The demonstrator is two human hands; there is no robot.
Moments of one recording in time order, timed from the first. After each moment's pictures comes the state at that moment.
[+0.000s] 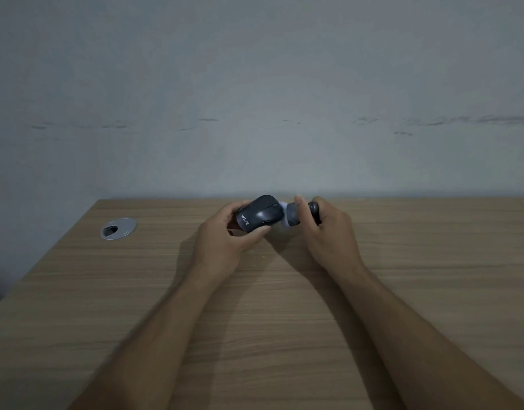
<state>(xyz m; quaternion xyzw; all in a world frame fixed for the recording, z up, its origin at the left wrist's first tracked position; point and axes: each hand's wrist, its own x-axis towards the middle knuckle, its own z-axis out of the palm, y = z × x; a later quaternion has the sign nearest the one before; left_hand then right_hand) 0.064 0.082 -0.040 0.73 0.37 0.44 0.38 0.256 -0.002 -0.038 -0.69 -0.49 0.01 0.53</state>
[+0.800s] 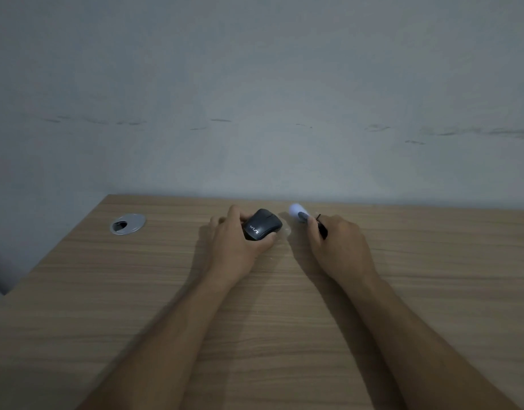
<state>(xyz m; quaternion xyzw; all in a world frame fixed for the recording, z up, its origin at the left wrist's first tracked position) 0.072 0.084 -0.047 0.74 0.49 0.36 0.28 0.260 -0.007 -0.048 -0.80 -0.51 -0.09 0.32</state>
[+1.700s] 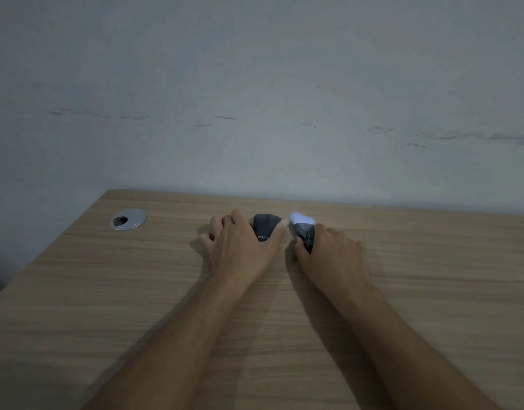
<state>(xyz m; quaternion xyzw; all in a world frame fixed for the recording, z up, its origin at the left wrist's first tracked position) 0.082 0.064 -0.040 0.76 0.58 0.25 0.13 0.218 -0.025 -0.025 -0.87 -0.48 -0.04 0.12</state>
